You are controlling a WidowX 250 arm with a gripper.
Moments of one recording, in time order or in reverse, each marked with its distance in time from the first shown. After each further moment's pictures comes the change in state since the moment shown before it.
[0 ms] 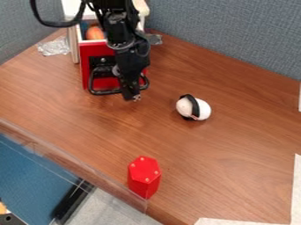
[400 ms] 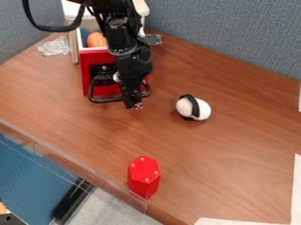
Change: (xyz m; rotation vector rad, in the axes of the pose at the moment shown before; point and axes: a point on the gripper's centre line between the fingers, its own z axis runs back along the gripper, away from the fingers) arm 0.000 -0.023 0.005 -0.029 -0.004 -0.023
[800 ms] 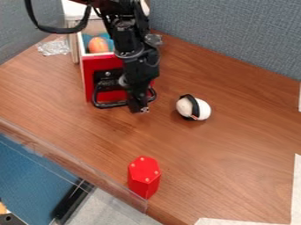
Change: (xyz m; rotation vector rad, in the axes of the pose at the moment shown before) arm 0.008 -0.013 0.002 -0.015 -0.002 0.004
